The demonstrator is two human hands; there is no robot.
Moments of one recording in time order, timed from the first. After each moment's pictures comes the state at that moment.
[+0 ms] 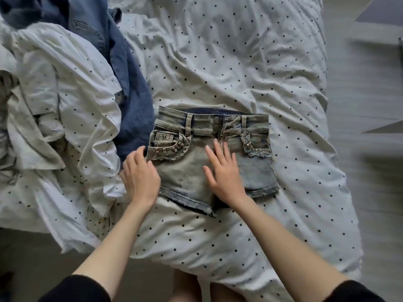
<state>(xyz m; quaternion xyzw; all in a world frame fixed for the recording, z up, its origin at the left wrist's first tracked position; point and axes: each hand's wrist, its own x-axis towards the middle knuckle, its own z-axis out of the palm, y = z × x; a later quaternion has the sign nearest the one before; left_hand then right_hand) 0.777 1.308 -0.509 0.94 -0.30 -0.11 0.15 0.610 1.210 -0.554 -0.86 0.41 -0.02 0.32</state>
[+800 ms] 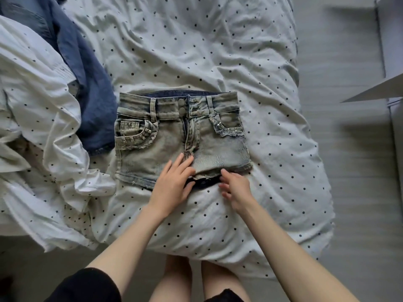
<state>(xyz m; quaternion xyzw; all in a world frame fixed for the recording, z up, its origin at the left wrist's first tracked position) 0.678 1.303 -0.527 0.71 -0.66 -0.25 0.08 0.519 1.230 -0.541 -0.19 0.71 -0.11 0.67</state>
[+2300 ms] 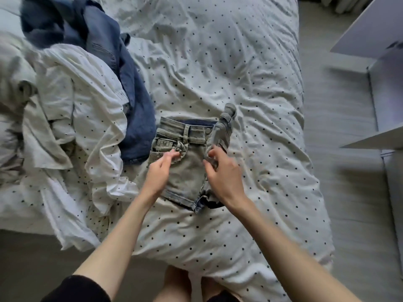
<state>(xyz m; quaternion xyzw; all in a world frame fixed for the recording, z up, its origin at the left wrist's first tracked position) 0.752 1.288 -0.464 0.77 -0.25 -0.43 0.41 0.604 1.213 -0.426 -0.75 0.49 -0.16 0.42</state>
